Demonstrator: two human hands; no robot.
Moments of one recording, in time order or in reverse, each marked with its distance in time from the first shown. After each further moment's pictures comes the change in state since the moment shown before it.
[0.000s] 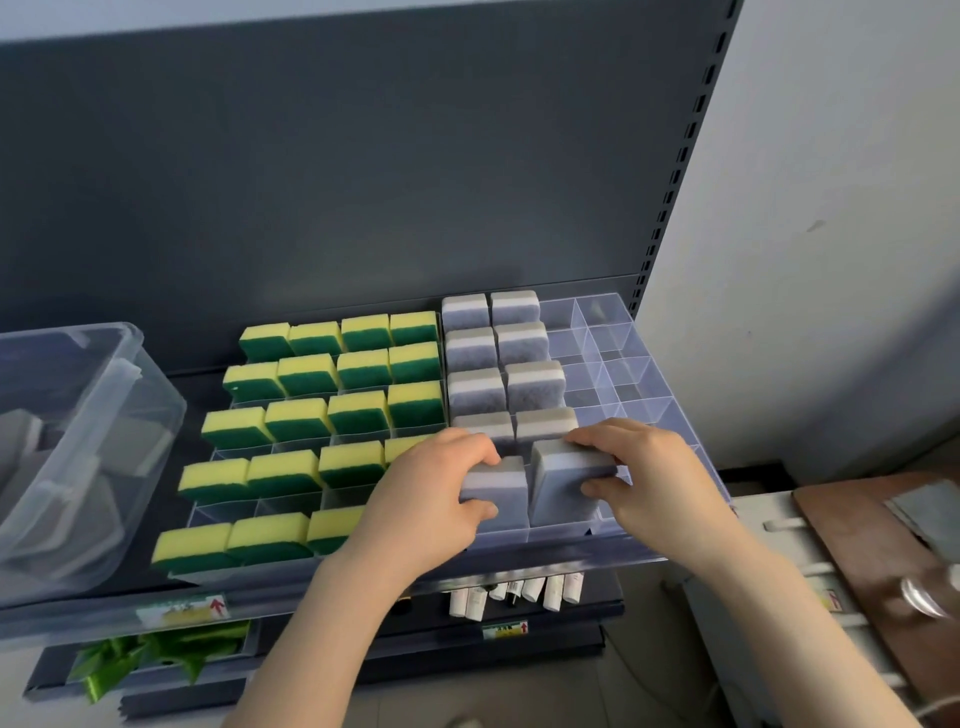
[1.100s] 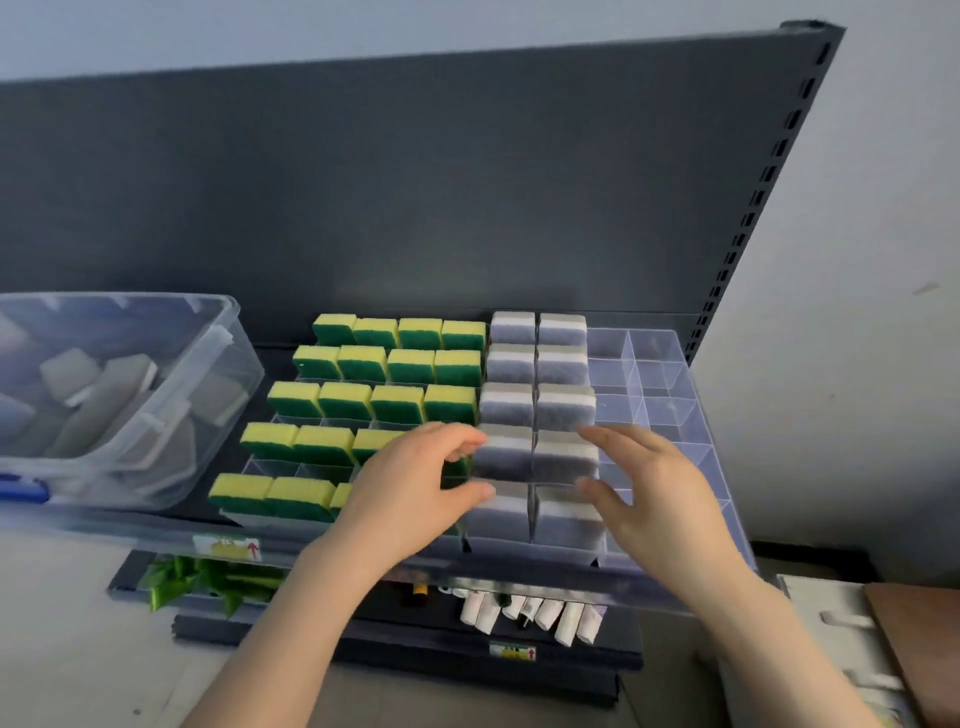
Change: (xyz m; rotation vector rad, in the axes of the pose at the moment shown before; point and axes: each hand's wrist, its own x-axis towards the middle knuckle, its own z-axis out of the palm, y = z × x) left_hand -0.013 0.016 -0.015 0.045 0.111 -0.192; right_hand 0.010 0.005 -0.010 -0.037 0.065 -0.174
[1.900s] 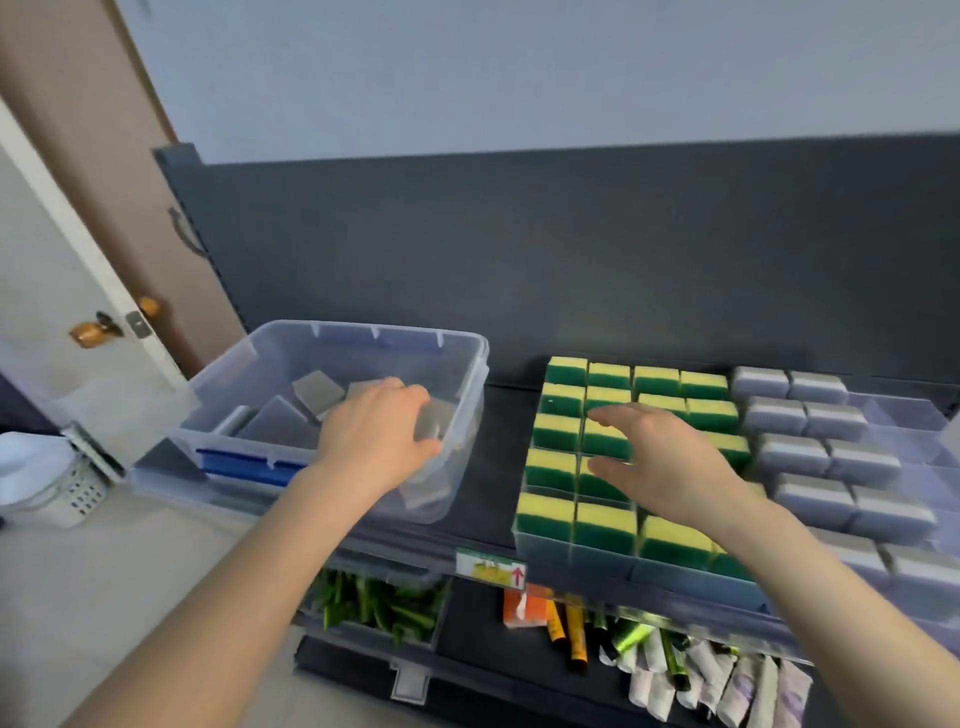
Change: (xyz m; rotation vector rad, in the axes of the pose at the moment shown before) left_hand -0.084 -0.236 -0.195 0.572 0.161 -0.285; right_hand 0.080 -0.246 0.108 -0.168 -0.162 -0.158
